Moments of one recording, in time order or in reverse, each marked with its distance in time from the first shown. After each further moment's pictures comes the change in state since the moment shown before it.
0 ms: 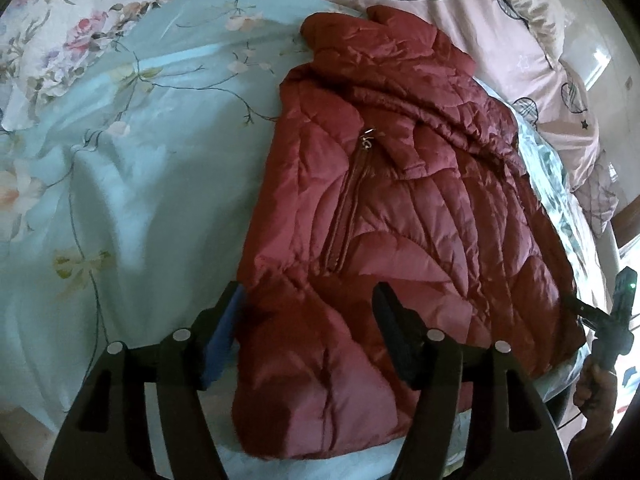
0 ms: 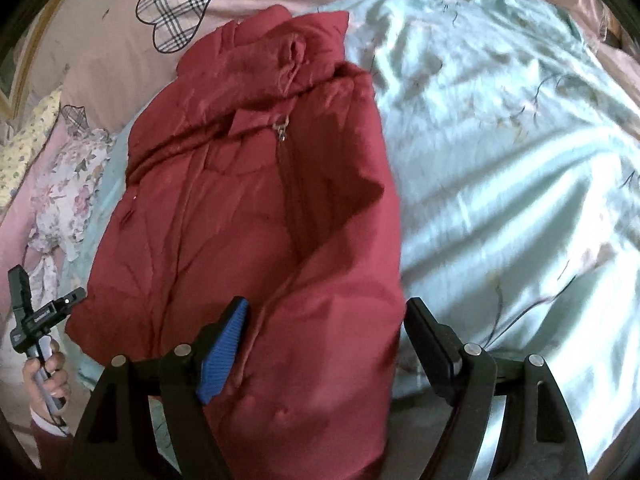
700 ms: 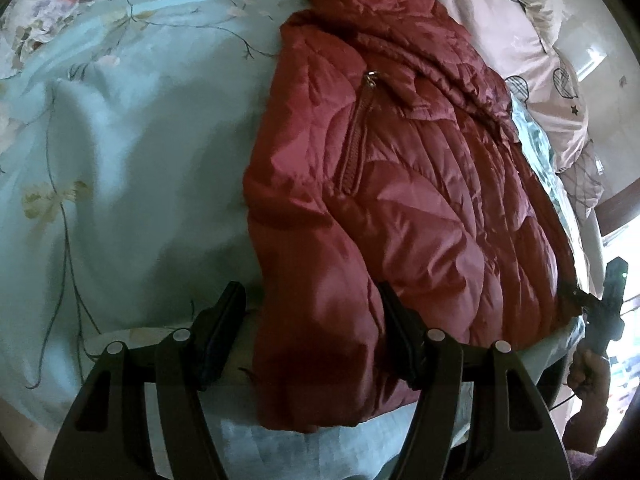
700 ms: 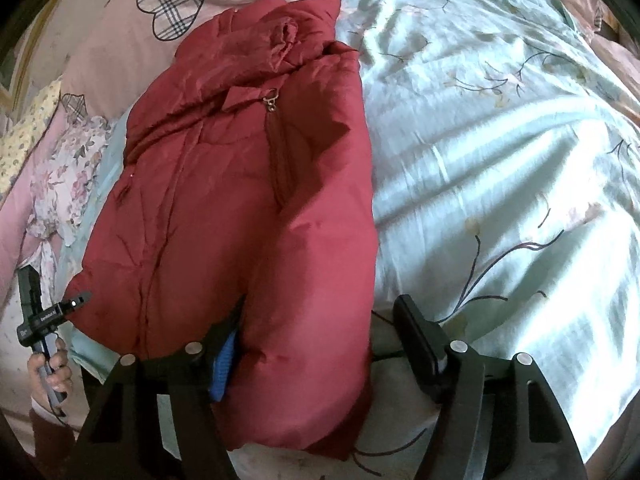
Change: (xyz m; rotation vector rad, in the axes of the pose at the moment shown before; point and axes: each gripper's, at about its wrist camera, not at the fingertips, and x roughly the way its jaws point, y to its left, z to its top) left arm 0.022 0.018 -0.034 -0.007 0.106 -0.094; right arm -0.007 -0.011 -0.024 -0.019 0.018 -0.019
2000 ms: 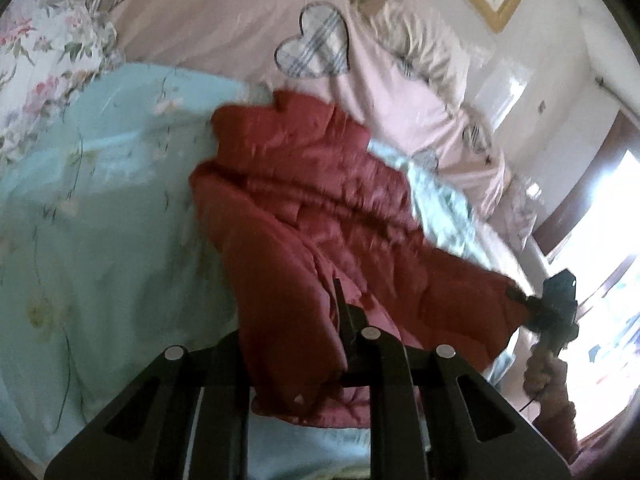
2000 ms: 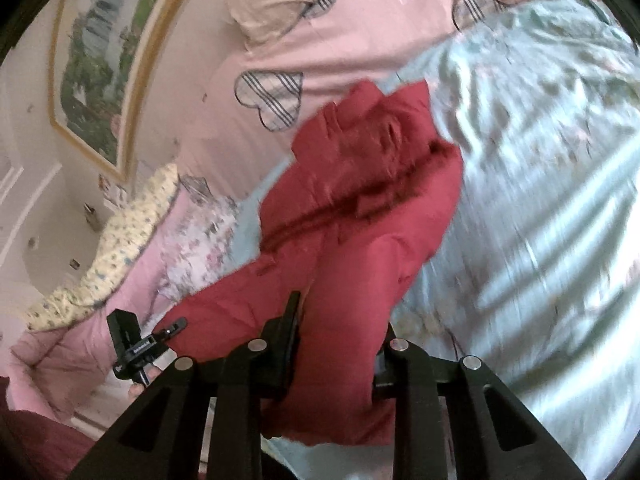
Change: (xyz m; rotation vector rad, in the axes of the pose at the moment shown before) left arm -0.090 -0.046 0.051 0.103 -0.346 -0.241; right arm -0.066 -0.002 0.042 0.075 -0.269 0.517
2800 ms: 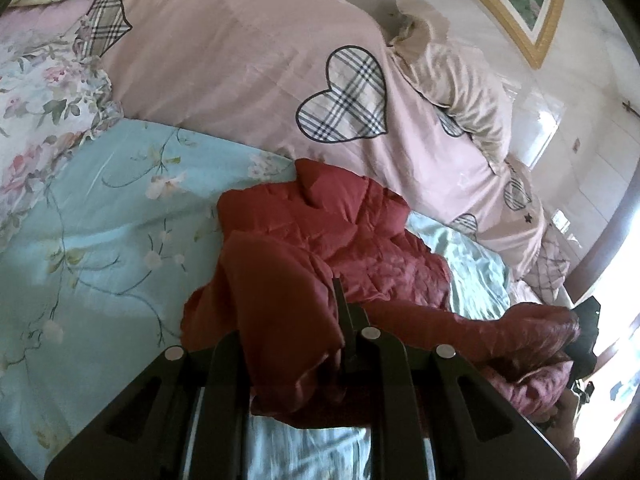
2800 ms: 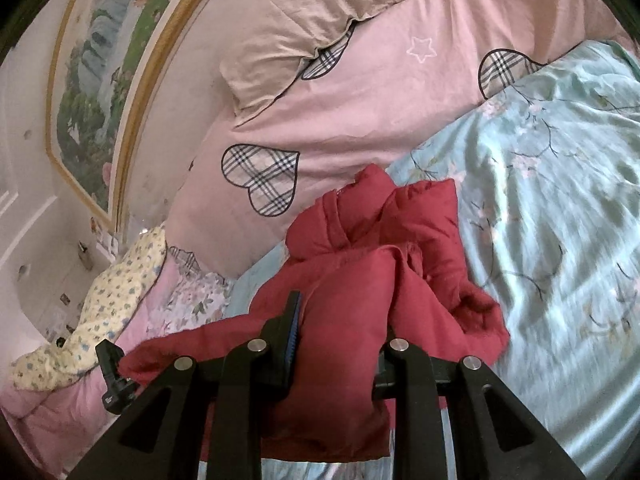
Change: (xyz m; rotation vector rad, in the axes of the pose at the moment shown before) left arm 0.073 0.002 0.115 -0.020 -0.119 0.121; right arm 0.073 -0.006 0.119 -0.012 -0.167 -0.028
